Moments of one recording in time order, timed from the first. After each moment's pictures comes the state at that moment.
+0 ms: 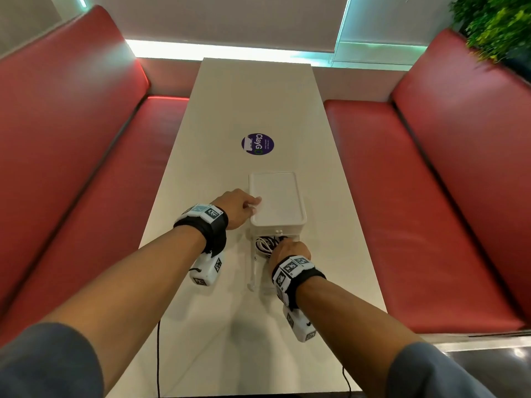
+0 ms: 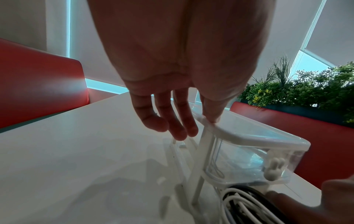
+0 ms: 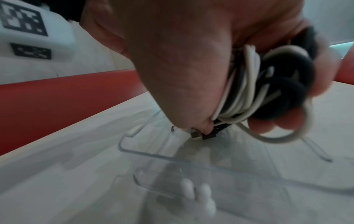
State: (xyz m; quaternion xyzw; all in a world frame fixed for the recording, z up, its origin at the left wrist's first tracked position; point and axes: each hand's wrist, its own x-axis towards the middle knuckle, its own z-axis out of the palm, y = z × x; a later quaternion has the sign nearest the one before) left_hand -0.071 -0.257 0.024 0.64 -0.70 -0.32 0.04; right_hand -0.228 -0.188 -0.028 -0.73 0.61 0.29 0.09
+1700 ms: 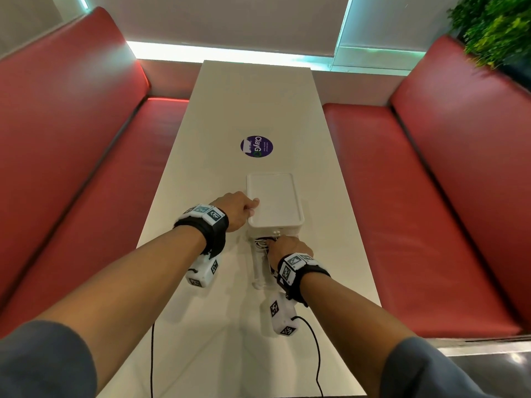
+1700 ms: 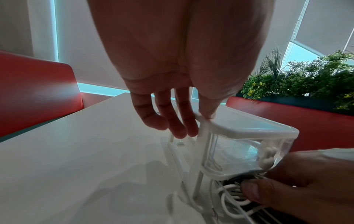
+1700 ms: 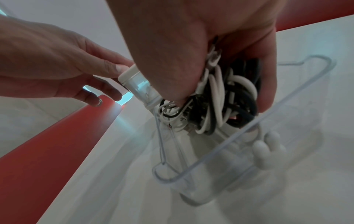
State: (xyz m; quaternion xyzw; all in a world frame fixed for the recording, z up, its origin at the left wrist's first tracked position) left_hand -0.074 -0.263 0.019 0.63 -0.73 -0.27 -0.02; right_hand -0.237 -0.197 -0.024 -0.63 0.73 0.09 0.23
